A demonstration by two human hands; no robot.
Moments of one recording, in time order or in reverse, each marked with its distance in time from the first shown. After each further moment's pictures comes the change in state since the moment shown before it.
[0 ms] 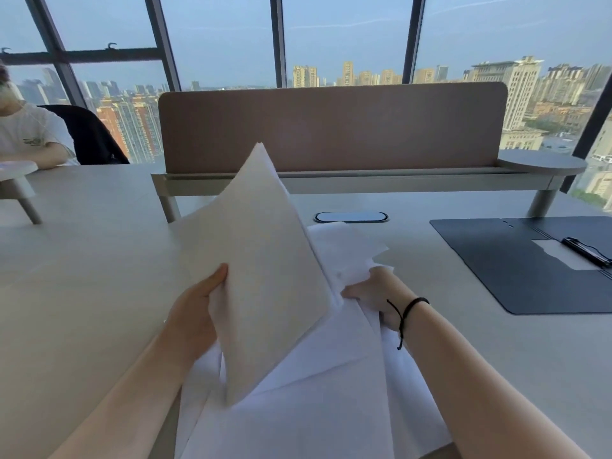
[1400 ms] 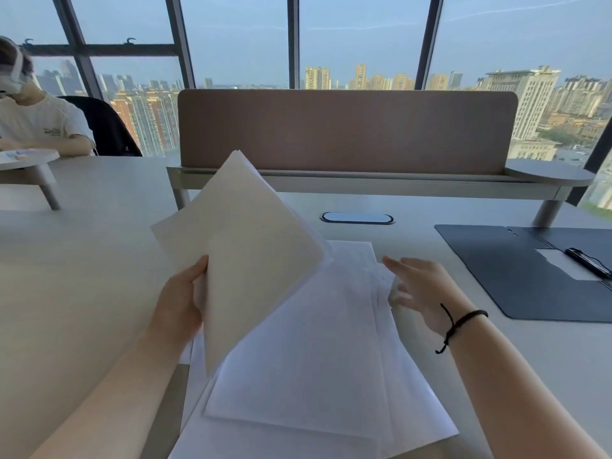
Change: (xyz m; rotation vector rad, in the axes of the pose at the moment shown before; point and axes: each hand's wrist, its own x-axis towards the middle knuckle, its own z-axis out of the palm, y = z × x) left_hand 0.009 0.010 -0.034 0.022 0.098 0.173; right_hand -0.029 0.003 -0.046 0.180 0.220 -0.072
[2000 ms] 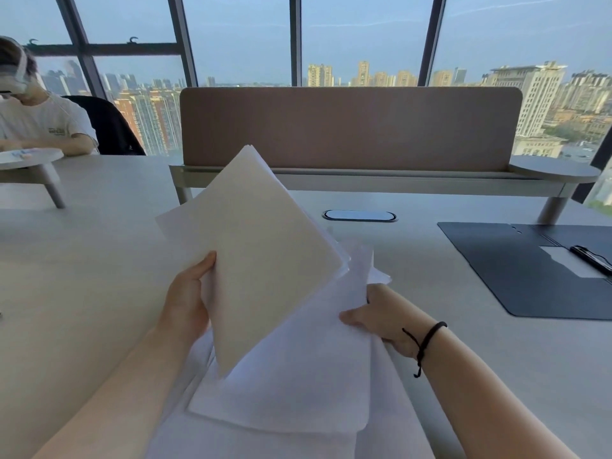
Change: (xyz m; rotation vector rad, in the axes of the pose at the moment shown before) left_hand -0.011 0.000 0.014 0.021 0.057 -0.029; right_hand -0.025 0.024 0.046 -0.236 -0.430 0.000
